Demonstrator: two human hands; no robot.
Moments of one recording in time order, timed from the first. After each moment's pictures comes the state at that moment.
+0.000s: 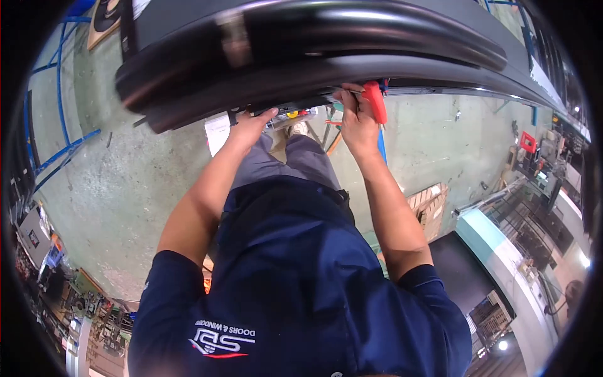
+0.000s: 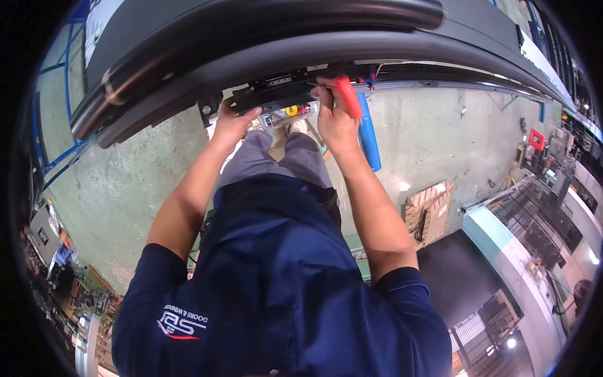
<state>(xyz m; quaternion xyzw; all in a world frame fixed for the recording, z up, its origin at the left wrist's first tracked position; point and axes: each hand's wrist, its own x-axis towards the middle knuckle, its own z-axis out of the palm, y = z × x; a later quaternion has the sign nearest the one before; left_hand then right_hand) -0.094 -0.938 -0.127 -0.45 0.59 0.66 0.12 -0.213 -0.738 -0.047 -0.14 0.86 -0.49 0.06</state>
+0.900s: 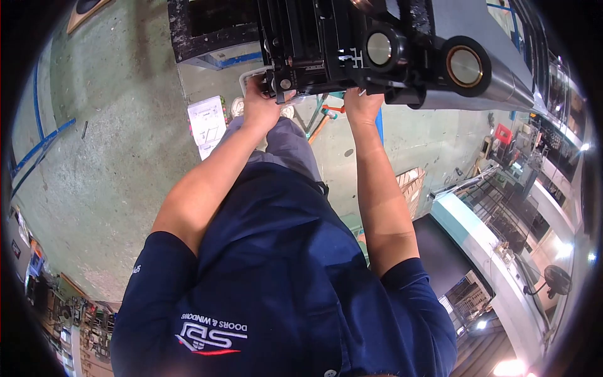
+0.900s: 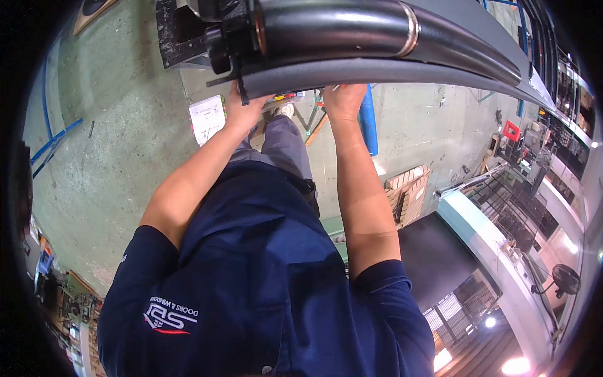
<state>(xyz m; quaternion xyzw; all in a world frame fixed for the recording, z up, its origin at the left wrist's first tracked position) -0.102 -0.930 -0.096 -0.40 0.60 0.70 0.01 -0.229 -0.751 -0.073 -0.16 0.94 -0.31 -0.04</state>
